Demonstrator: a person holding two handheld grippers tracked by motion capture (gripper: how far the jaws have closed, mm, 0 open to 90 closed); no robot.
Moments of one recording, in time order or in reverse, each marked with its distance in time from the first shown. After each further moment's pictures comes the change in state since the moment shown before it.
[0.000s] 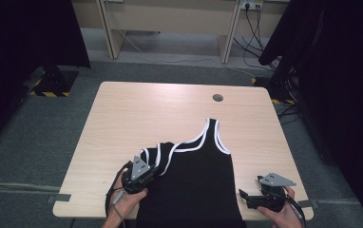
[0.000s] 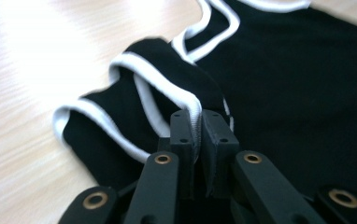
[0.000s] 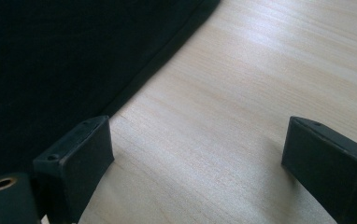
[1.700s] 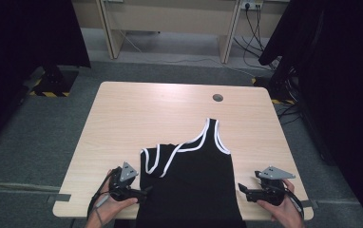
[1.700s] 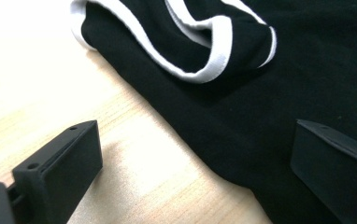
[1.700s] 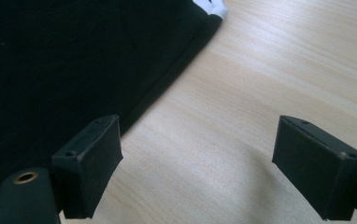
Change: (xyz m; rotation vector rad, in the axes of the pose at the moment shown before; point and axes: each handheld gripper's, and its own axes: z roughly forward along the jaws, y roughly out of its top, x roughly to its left) left arm 0.025 -0.030 -0.012 0.182 -0.052 -0.034; right arm -0.006 0.018 0.002 0.000 0.029 -0.004
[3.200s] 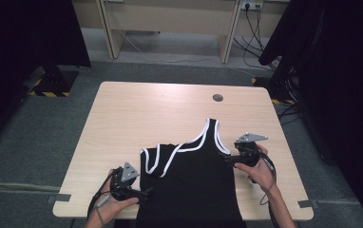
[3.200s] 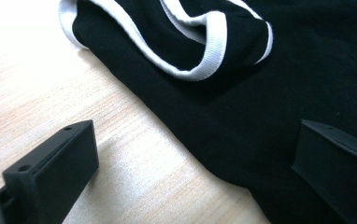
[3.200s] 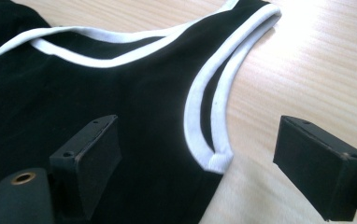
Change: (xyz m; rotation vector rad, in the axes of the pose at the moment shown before) left arm -0.002 0.000 0.001 0.009 -0.001 0.019; right arm -0.016 0.089 0.079 -0.009 0.053 0.011
